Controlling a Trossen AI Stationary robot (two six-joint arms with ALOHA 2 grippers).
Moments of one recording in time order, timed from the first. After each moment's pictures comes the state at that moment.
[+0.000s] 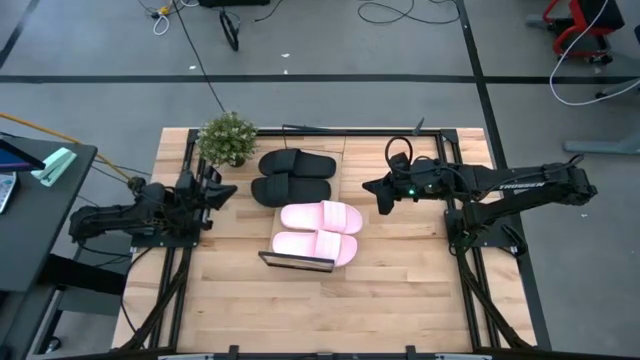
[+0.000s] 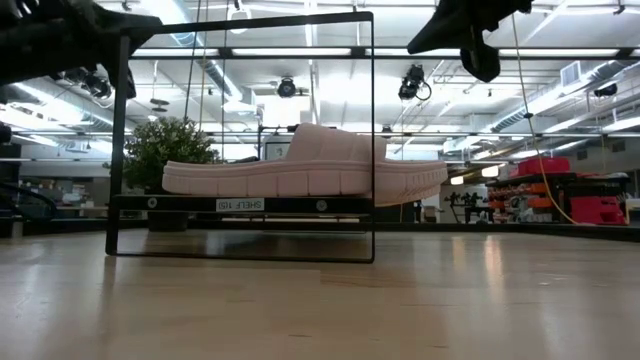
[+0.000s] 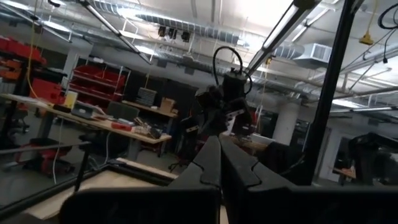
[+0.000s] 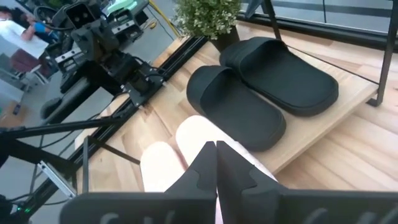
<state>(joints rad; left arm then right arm) 0.08 0.01 0.01 0.41 -0.10 -0.29 -0.01 1.04 0.86 -0.26 0.22 0.77</state>
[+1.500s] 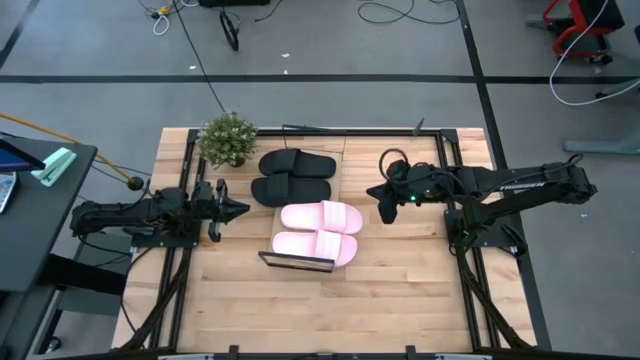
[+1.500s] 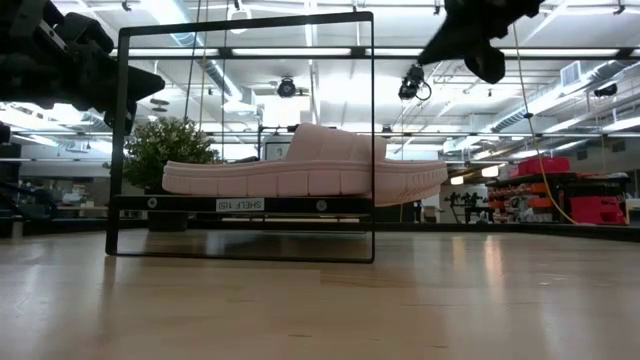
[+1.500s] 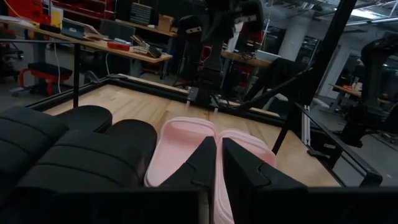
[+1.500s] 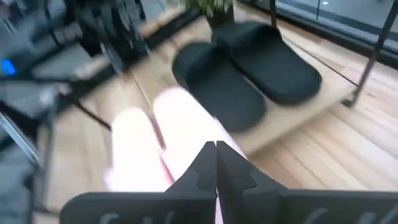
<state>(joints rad) 0.01 0.01 0.01 0.04 -0.06 -0.27 0.01 1.04 0.86 -0.36 0.23 0.62</state>
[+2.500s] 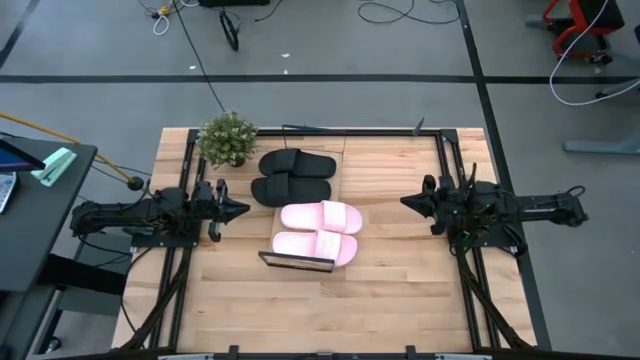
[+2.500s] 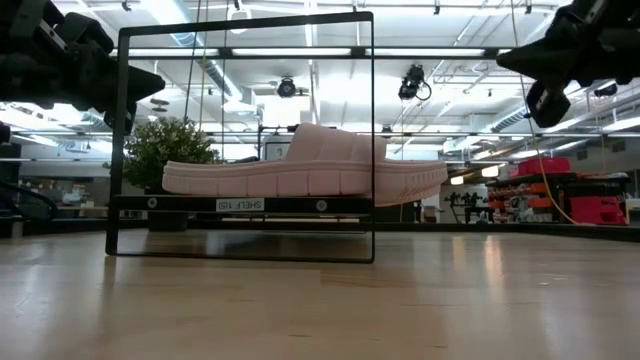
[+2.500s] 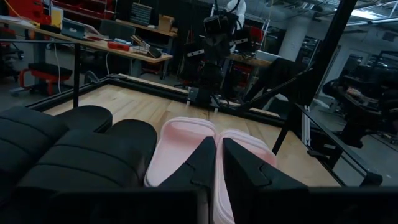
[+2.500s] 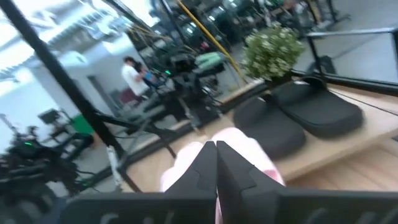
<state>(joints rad) 0.01 0.01 0.01 0.04 -0.06 -0.27 0.03 0.16 0.15 0.03 0.12 0.52</state>
